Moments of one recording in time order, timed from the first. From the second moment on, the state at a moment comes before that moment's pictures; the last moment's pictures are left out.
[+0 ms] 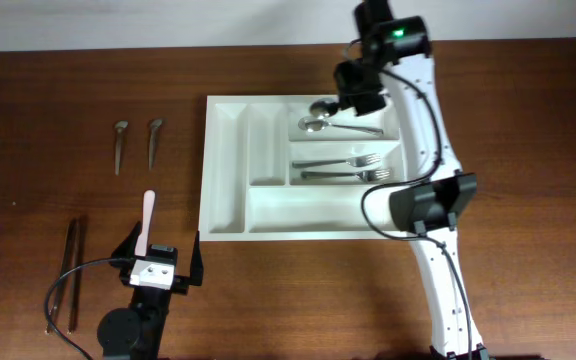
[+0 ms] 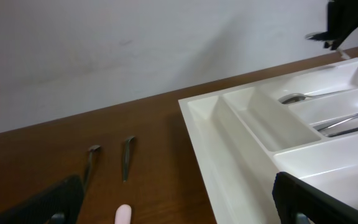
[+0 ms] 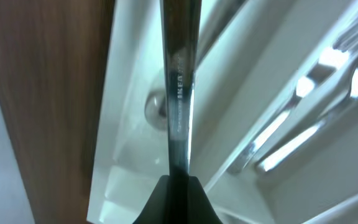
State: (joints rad) left arm 0.01 0.01 0.01 -0.07 0.14 0.19; right arm 0.25 2.73 3.04 -1.64 -0.19 1.50
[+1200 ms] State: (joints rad) left arm 0.01 0.01 0.01 -0.07 0.14 0.19; right arm 0.28 2.73 2.89 -1.58 -0.01 1.76
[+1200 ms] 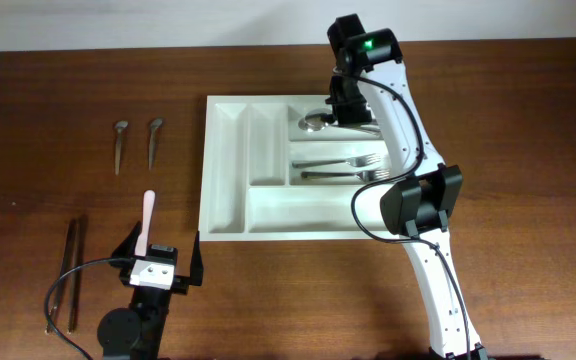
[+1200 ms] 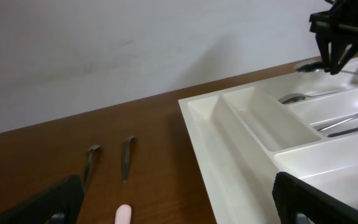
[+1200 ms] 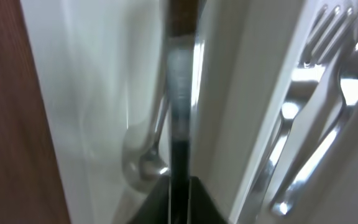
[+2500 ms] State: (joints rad) left arm 0.01 0.01 0.01 -0.07 0.14 0.19; right arm -0.14 2.38 3.13 -1.69 0.14 -0.04
